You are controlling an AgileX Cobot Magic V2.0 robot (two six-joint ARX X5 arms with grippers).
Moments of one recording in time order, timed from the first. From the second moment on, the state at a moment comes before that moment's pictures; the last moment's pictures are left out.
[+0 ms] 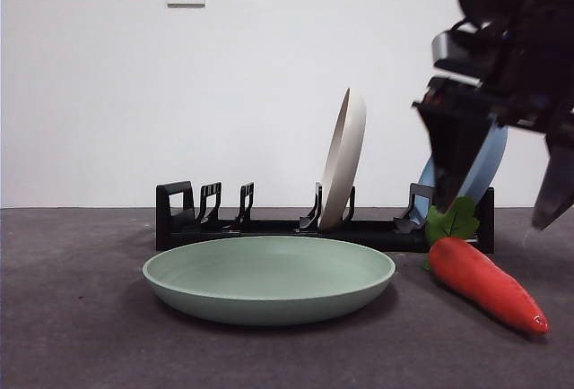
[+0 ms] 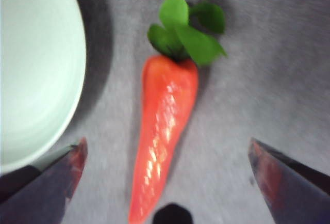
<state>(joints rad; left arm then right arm) -1.08 1.06 1.58 -0.91 -0.28 0.02 0.36 1.52 1.03 -0.76 -0.13 0.07</state>
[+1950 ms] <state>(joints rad) -1.08 1.06 1.58 -0.94 -0.28 0.01 0.55 1.49 1.03 -0.54 -0.08 0.25</state>
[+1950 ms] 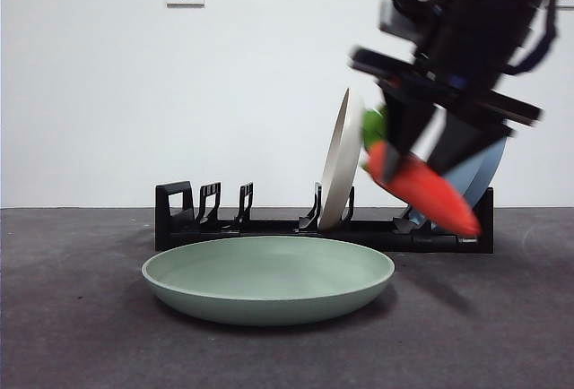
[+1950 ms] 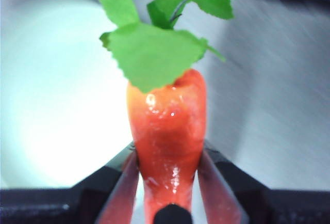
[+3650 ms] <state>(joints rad) -1.08 1.06 1.58 -1.13 -0.28 0.00 0.72 1.36 1.03 -0.62 -0.10 0.30</state>
